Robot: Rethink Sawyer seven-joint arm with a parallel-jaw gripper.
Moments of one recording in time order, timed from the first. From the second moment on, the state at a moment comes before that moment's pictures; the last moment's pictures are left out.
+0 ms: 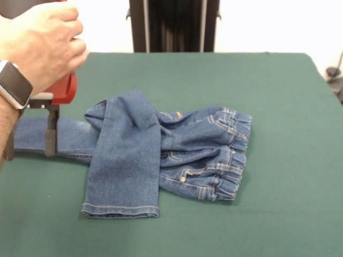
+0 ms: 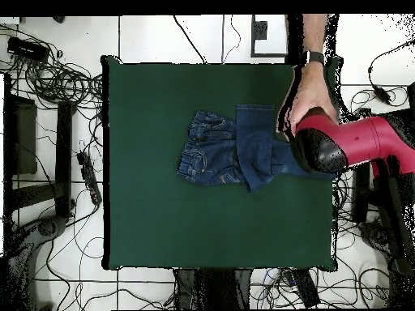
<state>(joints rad) -1.11 -0.42 1.24 1.50 -1.35 0.70 1.35</state>
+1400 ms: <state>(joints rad) -0.92 -0.19 1.04 1.19 -1.02 0.88 1.35</state>
